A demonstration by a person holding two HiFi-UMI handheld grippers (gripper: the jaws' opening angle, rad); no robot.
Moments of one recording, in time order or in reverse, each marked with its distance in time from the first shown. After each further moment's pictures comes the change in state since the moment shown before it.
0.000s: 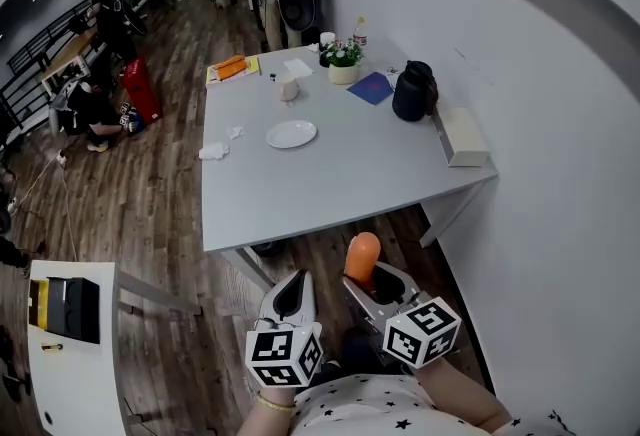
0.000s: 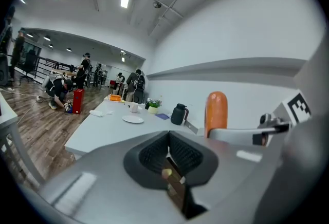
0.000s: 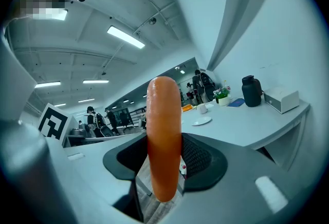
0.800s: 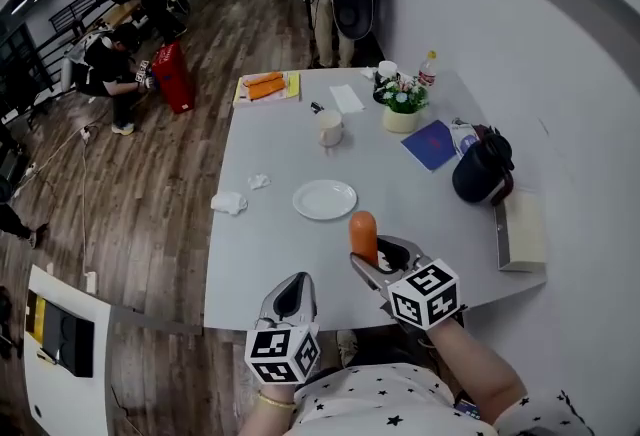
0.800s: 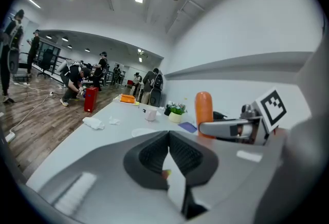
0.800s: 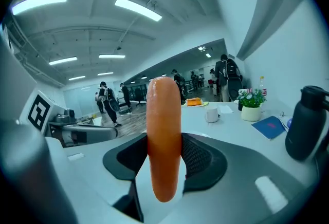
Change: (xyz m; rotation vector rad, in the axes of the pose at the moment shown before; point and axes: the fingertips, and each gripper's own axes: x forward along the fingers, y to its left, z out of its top) left arm 0.237 0.129 0.071 -0.093 -0.012 0.183; right arm 0.279 -0.178 0.098 -0.260 0.239 0.191
